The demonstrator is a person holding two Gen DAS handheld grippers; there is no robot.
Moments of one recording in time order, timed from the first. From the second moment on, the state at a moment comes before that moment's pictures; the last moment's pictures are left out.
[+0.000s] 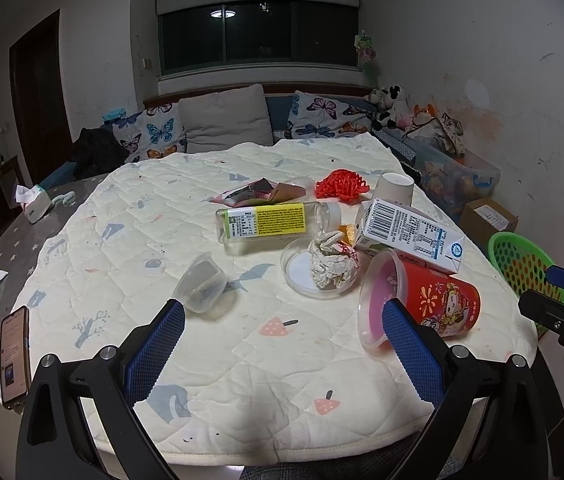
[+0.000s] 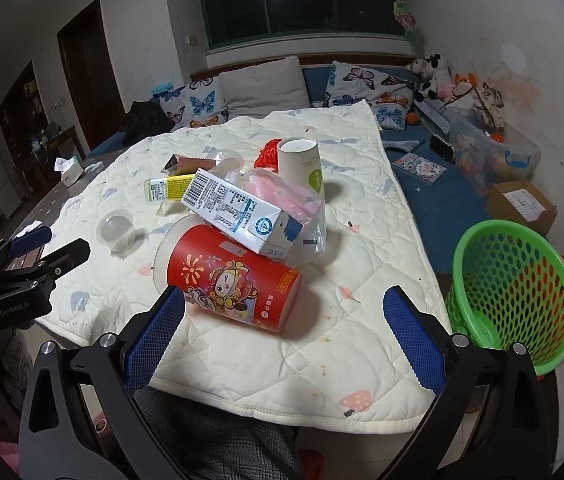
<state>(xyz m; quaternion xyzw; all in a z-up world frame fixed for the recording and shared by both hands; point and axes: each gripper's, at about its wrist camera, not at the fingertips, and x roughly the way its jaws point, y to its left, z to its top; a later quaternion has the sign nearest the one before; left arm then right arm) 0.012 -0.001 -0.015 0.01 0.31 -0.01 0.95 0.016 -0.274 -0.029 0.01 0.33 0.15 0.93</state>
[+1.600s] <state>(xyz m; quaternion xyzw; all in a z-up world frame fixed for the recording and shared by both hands) 0.070 -0.058 -0.062 -0.05 0.38 -0.32 0.87 0.049 -0.284 -0.029 -0.02 0.35 0.15 0.92</state>
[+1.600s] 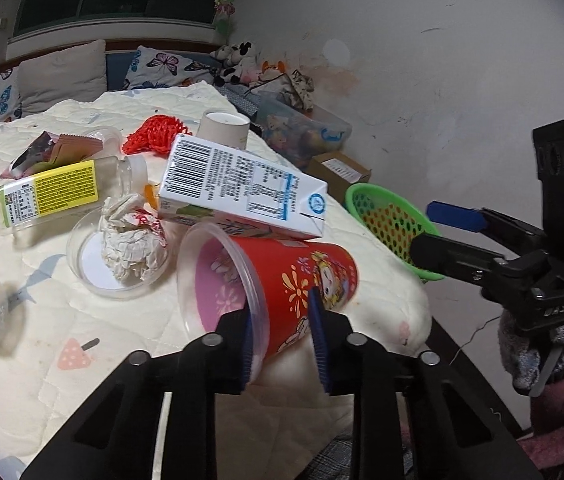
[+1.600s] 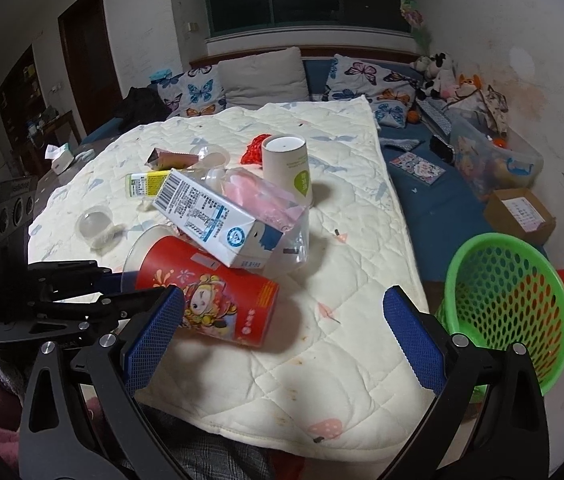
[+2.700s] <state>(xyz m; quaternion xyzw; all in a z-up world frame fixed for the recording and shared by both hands) 0.036 0.022 -0.062 -0.06 0.39 -0.32 0.86 0.113 -0.233 -0.055 -0.02 0.41 0.30 0.86</state>
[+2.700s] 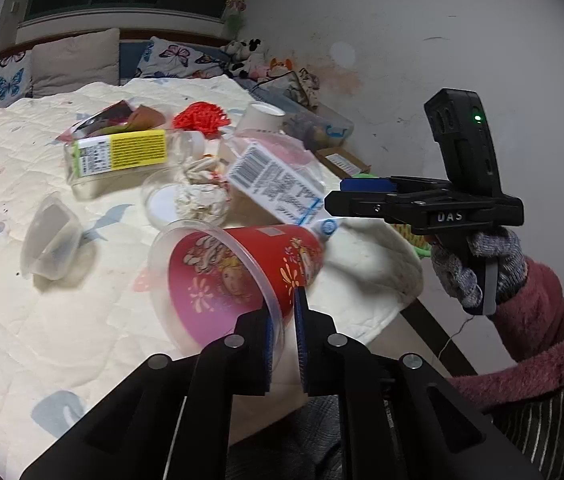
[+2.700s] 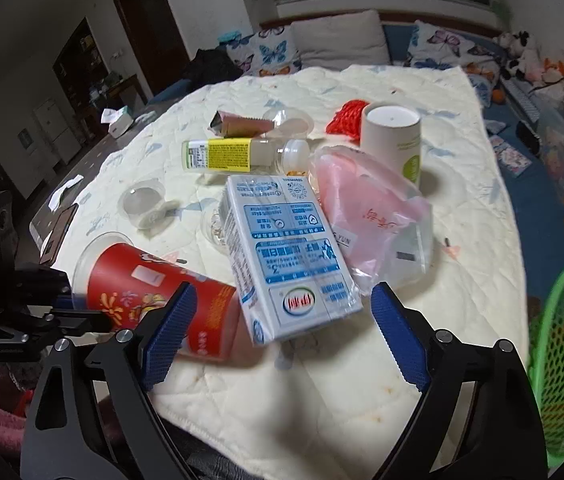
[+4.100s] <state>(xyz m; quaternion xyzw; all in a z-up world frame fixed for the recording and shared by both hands) 0.047 0.016 -0.059 -0.12 0.38 -0.36 0.84 0.123 -0.238 -0.050 0.01 0.39 0.34 0.86</state>
